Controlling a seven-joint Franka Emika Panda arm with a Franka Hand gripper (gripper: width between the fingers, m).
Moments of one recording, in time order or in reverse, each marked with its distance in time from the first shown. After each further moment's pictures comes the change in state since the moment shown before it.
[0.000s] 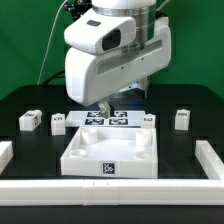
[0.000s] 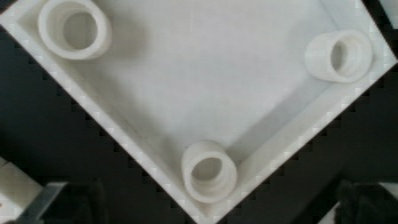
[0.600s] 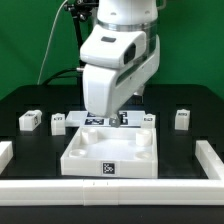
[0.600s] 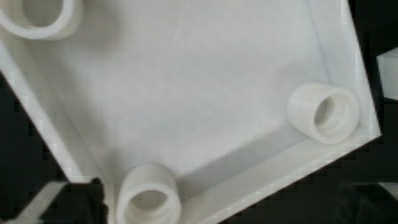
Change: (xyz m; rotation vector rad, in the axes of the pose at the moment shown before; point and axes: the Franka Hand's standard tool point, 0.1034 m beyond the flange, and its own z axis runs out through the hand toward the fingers) arm -0.013 -0.022 0.033 0.001 -0.004 -0.289
